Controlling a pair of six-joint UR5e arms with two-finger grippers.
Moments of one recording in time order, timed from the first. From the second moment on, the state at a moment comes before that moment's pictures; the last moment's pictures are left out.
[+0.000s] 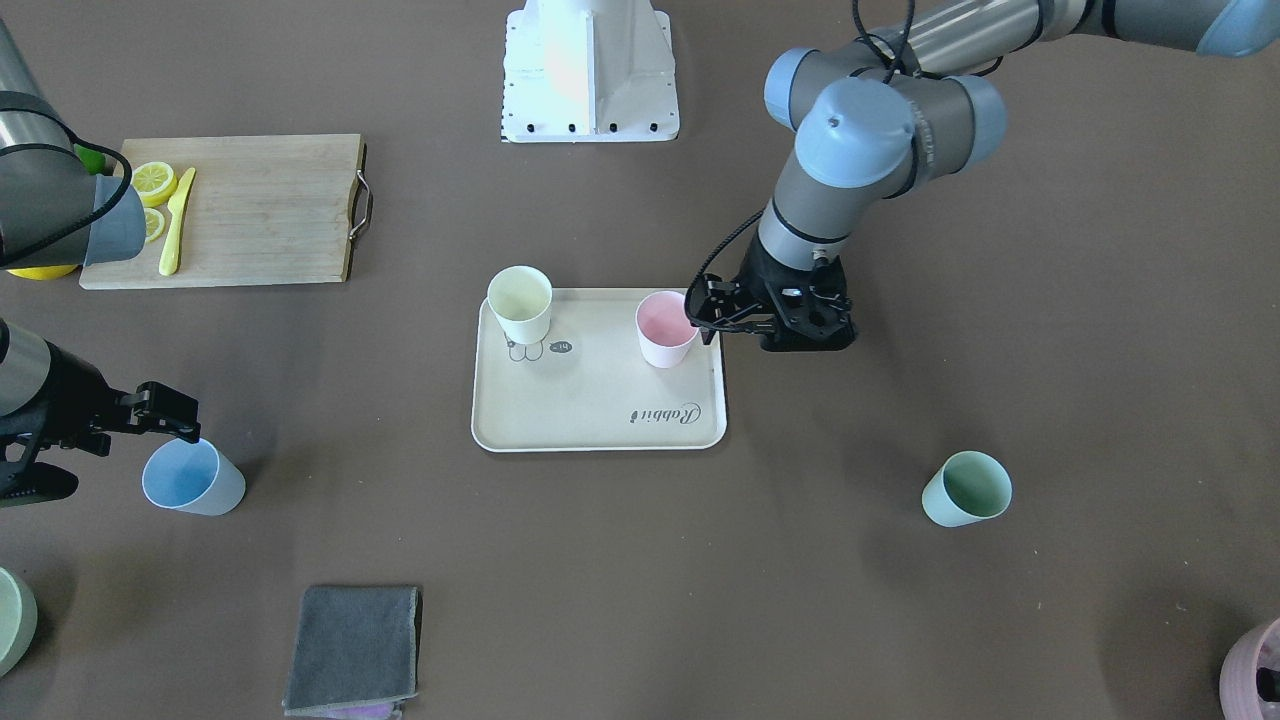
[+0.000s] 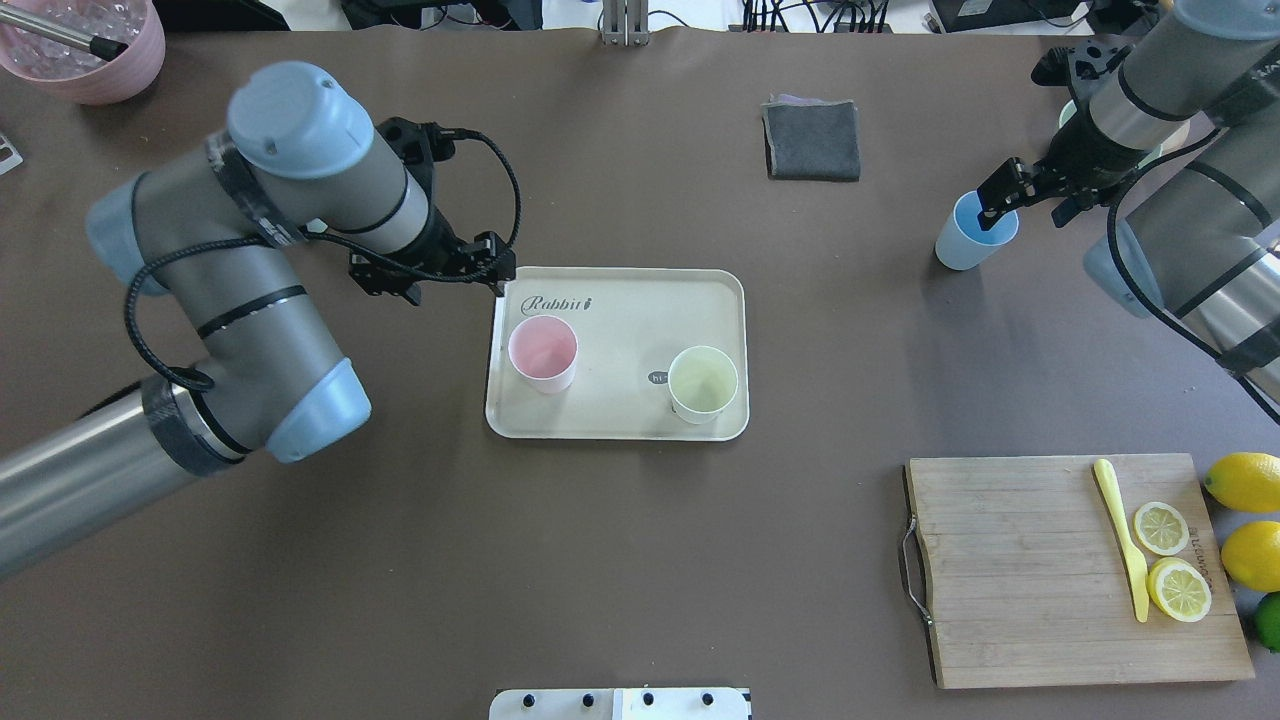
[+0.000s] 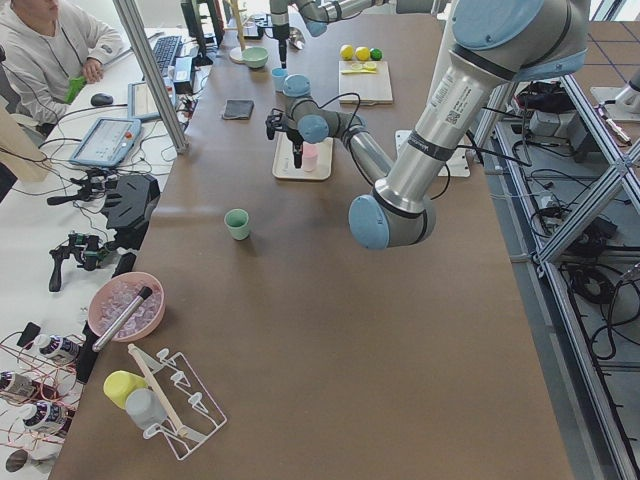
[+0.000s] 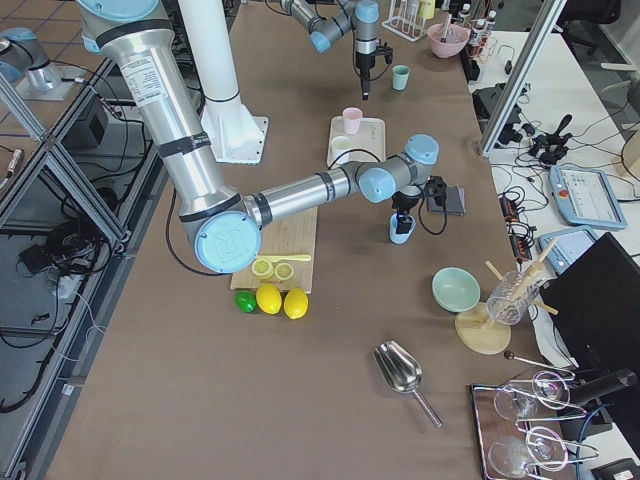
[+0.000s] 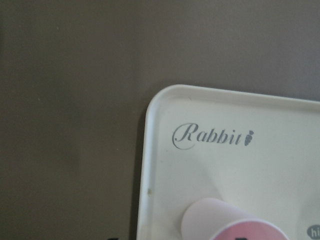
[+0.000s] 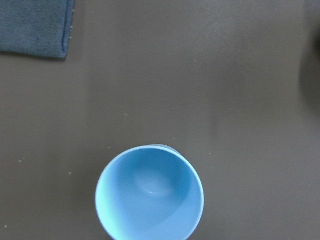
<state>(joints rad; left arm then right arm) -0.77 -2.17 -1.68 -1.66 -2.07 -1.08 1.08 -1.18 1.46 -1.39 2.29 0.58</state>
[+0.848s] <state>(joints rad) -0.97 -2.08 -1.65 -1.59 -2.10 -0.69 1.08 -1.15 1.38 -1.39 2.29 0.59</state>
